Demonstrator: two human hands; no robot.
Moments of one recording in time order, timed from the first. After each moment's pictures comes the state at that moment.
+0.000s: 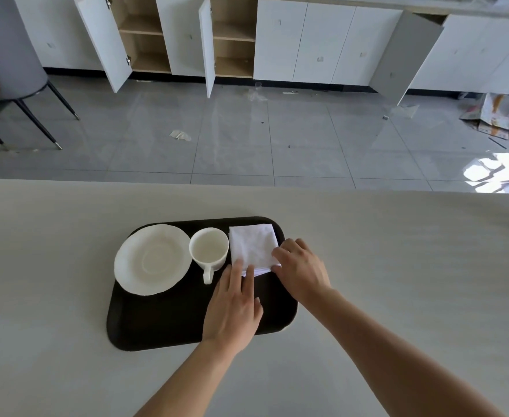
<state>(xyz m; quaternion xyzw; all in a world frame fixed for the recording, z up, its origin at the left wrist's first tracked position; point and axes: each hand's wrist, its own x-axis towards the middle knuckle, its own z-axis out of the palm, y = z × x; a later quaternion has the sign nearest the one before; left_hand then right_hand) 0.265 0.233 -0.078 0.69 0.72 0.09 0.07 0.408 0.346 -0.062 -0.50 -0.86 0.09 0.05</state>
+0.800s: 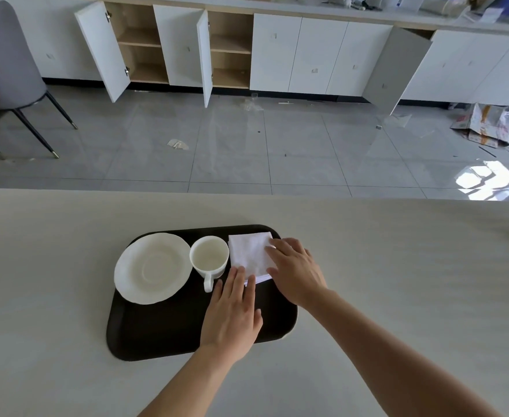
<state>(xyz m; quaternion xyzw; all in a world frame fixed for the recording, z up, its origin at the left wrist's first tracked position) 0.260 0.234 -0.081 0.71 0.70 0.03 0.08 0.403 0.354 -0.061 -0.47 -0.87 0.11 0.04</state>
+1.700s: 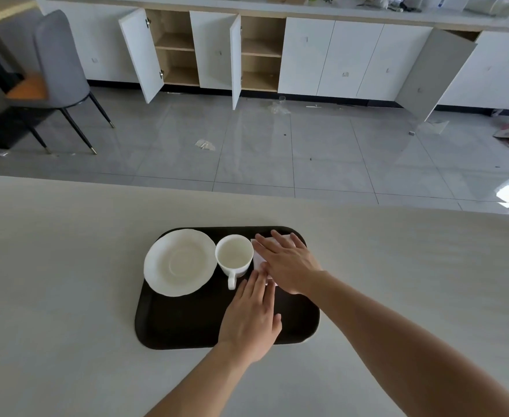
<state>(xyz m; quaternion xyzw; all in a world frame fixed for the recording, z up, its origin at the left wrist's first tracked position) 0.254 0.231 -0.082 0.72 0.69 0.07 0.07 0.351 0.381 -0.075 -0.34 -0.93 0.06 -0.10</state>
